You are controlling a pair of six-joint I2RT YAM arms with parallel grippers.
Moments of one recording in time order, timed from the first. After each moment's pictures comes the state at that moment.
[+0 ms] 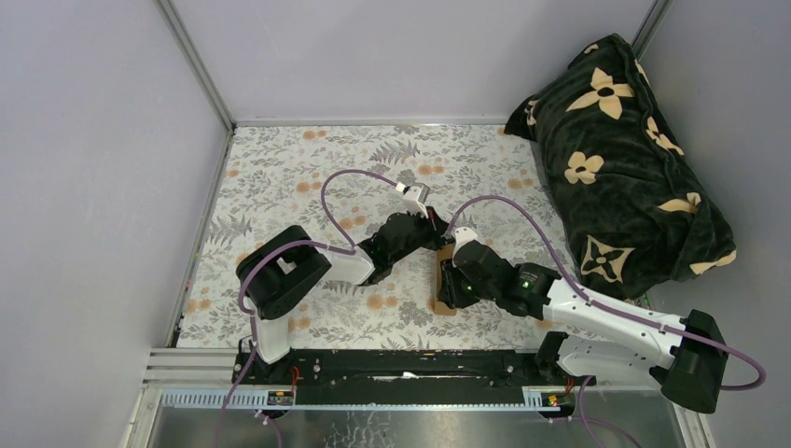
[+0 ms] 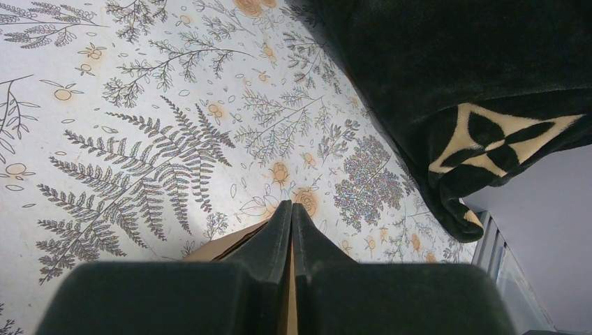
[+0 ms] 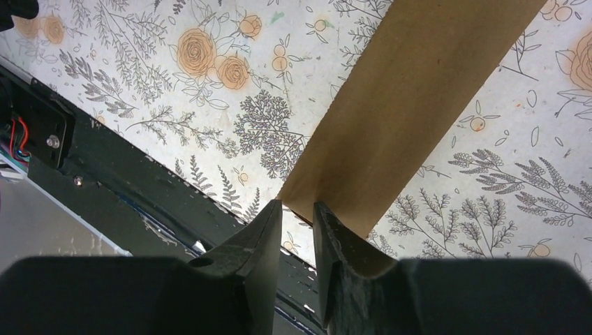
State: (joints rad) left arm -0.84 1.87 0.83 0.86 -0.01 -0.70; right arm 1.00 1.02 0.71 -0.53 0.06 0.58
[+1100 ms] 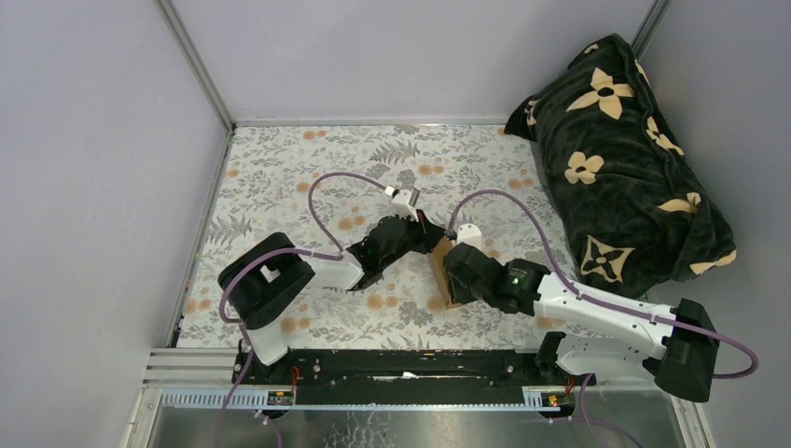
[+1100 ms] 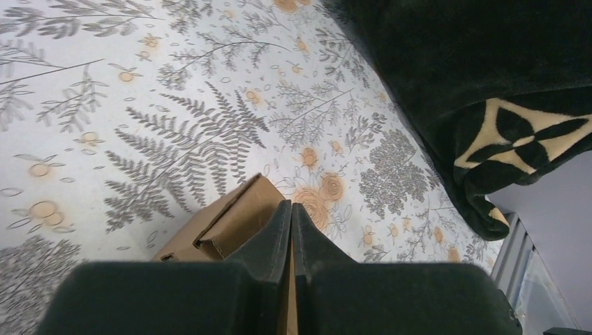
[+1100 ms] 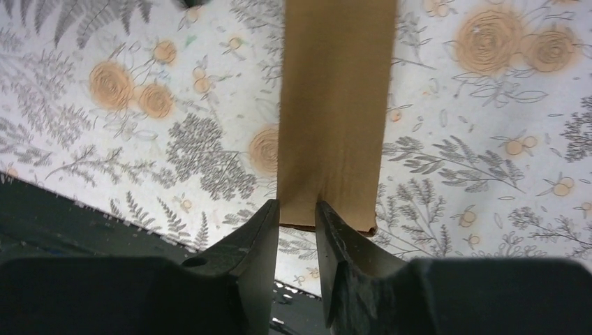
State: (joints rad) left arm -0.84 1.78 0.76 0.80 -0.06 -0.67; right arm 1.07 1.10 0.78 -0.66 0.32 0.66
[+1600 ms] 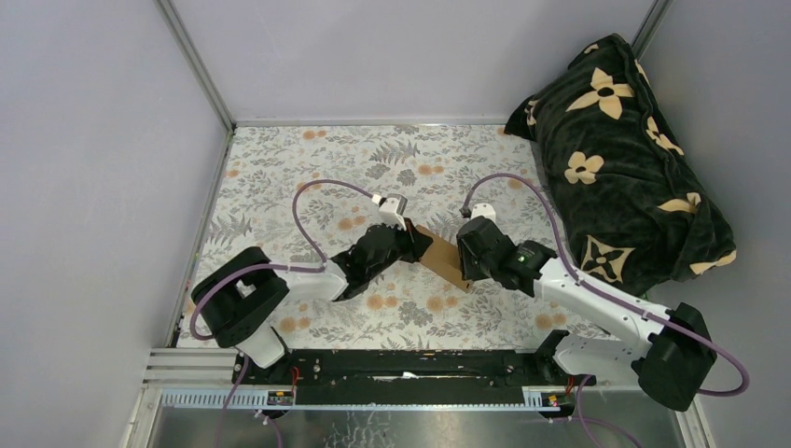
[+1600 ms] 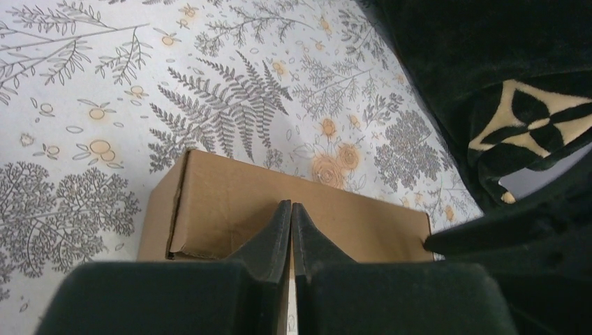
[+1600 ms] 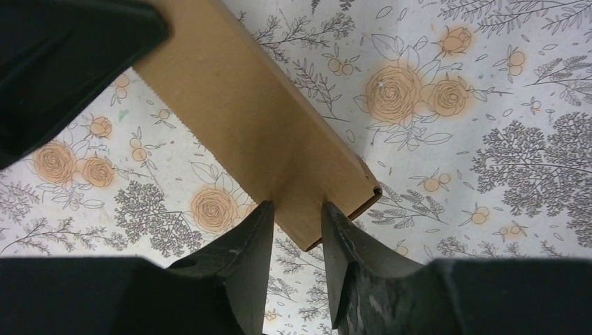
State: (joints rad) left arm -0.86 1.61 0.63 0.72 -0.11 -0.66; right arm 0.81 1.13 0.78 -0.61 0.27 0.51
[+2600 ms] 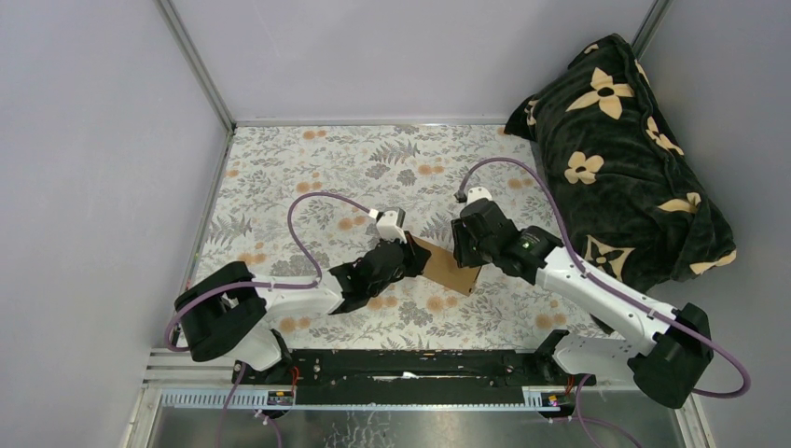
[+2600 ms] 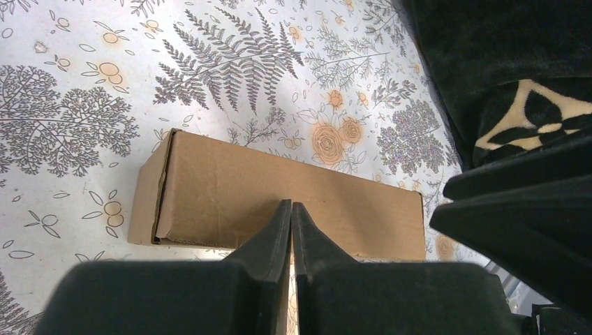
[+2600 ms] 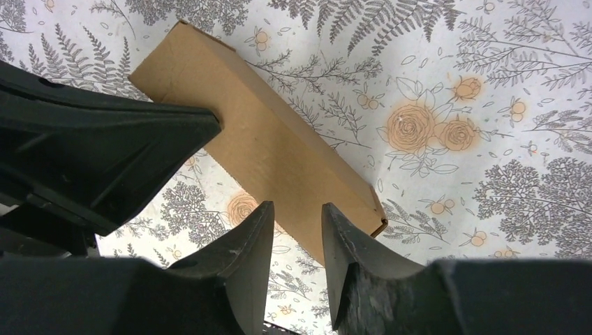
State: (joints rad) left arm -1.00 1.48 0.61 0.49 -0.33 -0.80; right arm 0.77 1.16 0.94 -0.66 0.20 0.43
